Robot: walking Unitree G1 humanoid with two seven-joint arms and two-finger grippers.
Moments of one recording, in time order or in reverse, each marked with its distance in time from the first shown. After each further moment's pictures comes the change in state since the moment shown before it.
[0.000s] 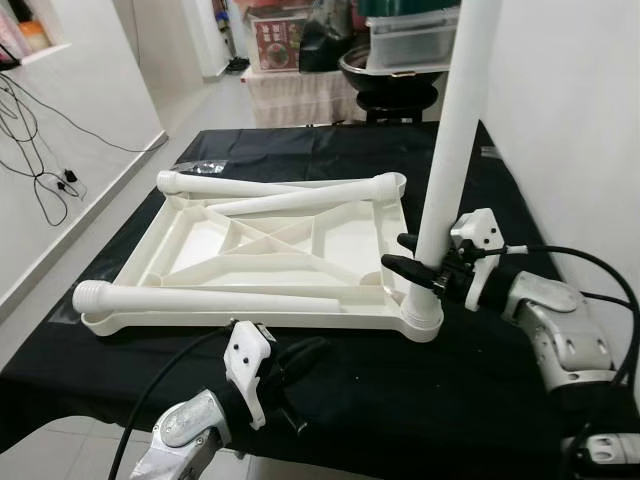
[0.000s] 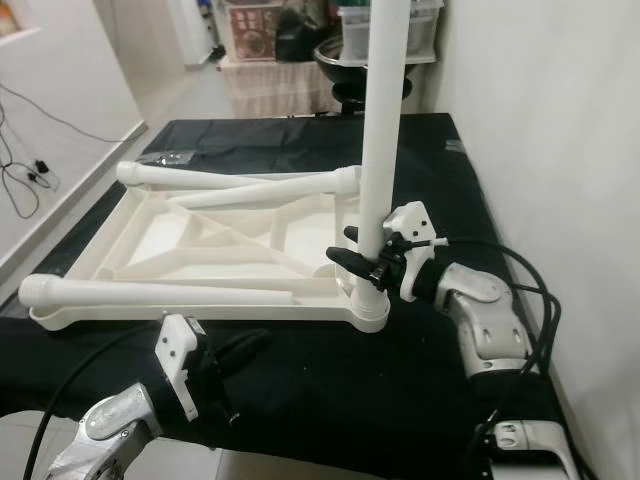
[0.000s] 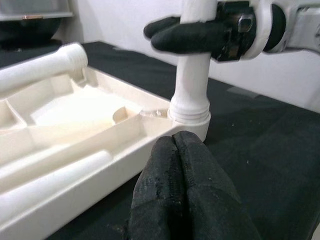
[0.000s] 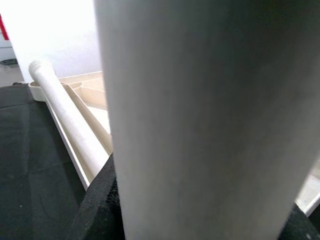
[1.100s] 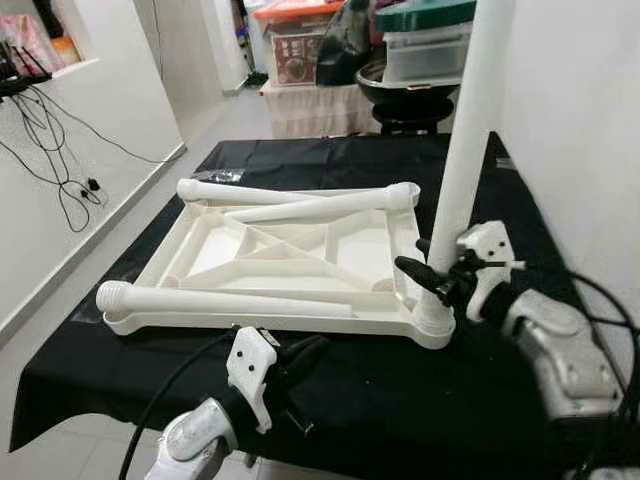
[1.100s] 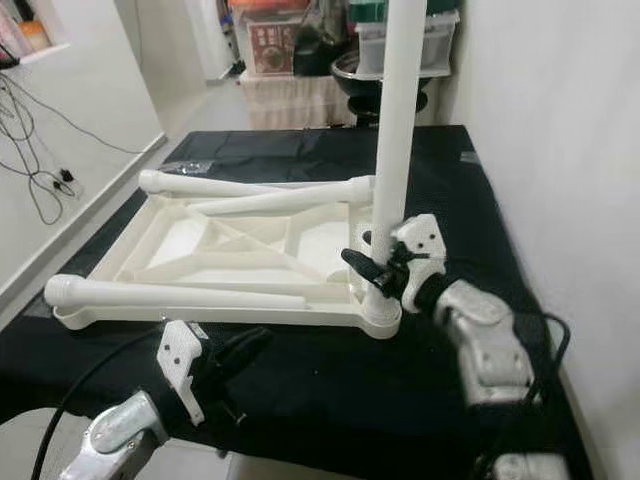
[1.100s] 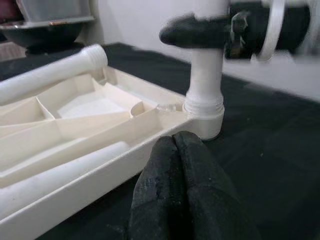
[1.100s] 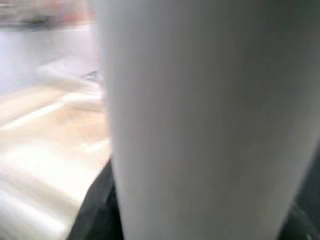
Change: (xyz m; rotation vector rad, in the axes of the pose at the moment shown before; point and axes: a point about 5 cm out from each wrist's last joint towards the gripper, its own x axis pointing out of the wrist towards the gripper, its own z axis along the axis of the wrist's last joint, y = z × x) left arm -0.004 -0.006 -0.008 0.022 0.020 0.058; right arm -0.007 0.048 -0.028 0.111 0.018 -0.657
